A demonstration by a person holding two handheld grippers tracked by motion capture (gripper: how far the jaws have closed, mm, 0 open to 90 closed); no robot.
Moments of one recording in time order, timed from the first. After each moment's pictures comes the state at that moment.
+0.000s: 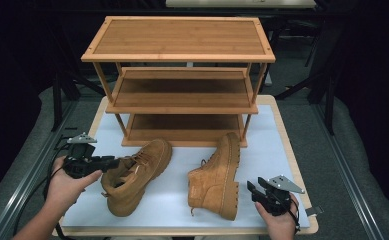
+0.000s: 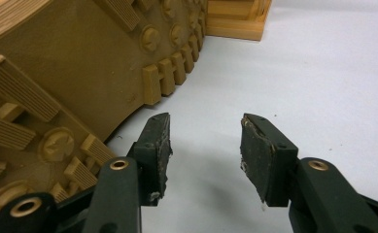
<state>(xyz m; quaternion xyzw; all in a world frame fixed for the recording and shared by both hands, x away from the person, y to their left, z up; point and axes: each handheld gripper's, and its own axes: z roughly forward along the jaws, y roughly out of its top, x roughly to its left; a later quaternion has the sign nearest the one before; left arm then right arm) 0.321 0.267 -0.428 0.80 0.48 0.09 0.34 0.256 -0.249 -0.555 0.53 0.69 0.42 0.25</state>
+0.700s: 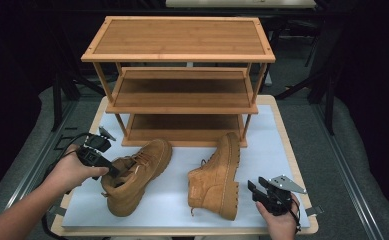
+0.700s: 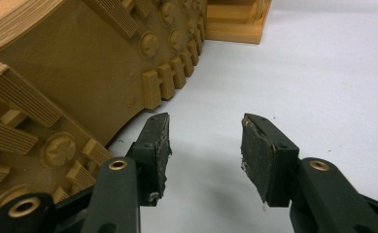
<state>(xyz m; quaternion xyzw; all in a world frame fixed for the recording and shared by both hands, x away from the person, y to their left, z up) 0.355 0.240 -0.429 0.86 0.50 -0.01 0.11 0.256 -0.251 -0.555 0.53 0.69 0.43 0.24</state>
